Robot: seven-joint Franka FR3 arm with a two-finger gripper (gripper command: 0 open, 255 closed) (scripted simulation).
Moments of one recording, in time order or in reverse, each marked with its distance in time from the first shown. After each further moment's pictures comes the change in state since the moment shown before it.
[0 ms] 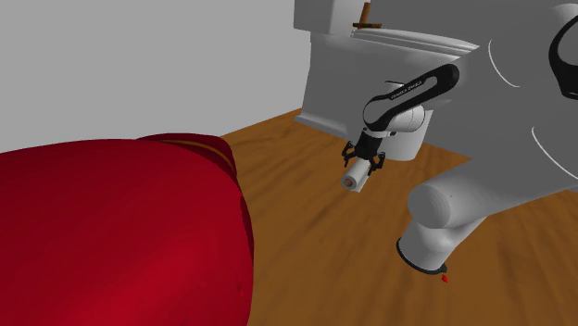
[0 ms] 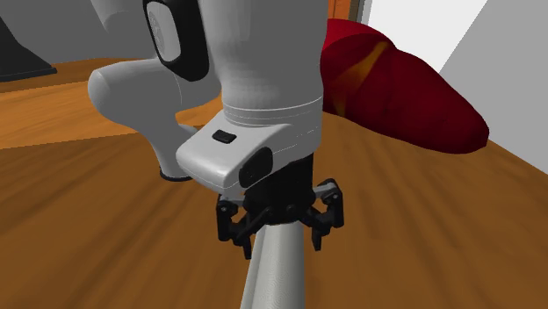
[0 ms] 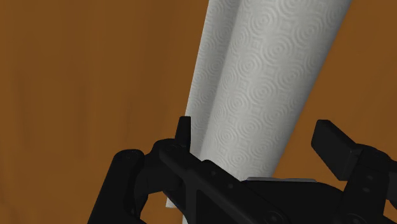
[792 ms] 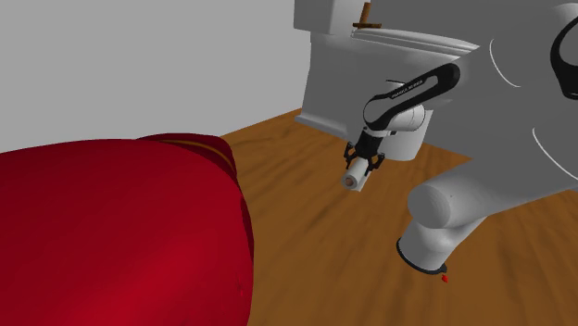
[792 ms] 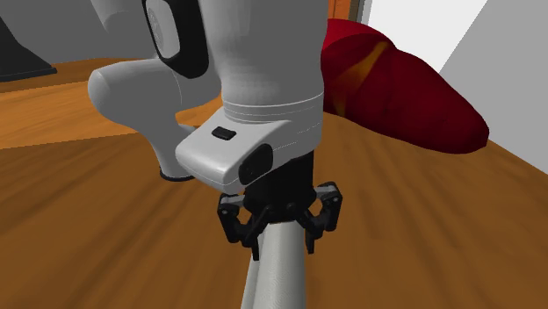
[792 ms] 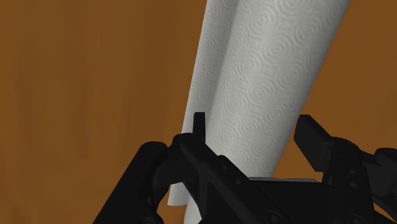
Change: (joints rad) arm 0.000 -0.006 0.001 0.004 0.000 -0.009 0.001
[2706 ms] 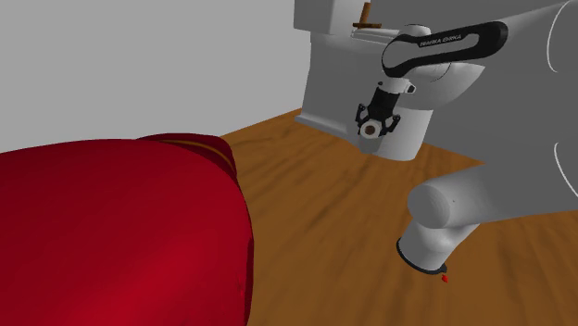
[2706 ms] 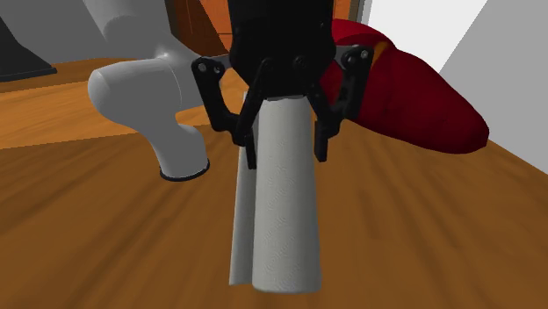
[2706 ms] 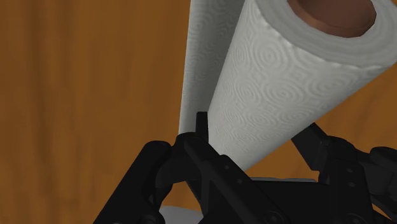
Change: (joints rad) arm -0.003 -0.194 0.044 0.269 0.010 -0.462 0.024
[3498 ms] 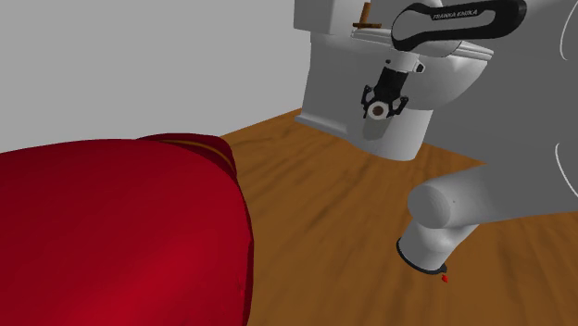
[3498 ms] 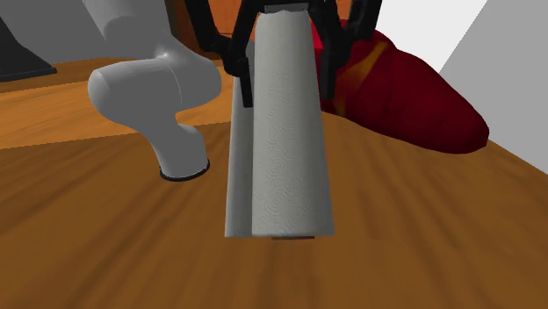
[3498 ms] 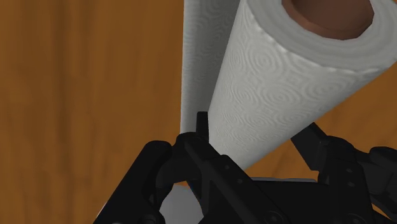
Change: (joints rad) arm 0.005 -0.009 0.012 0.155 0.008 -0.164 0.004
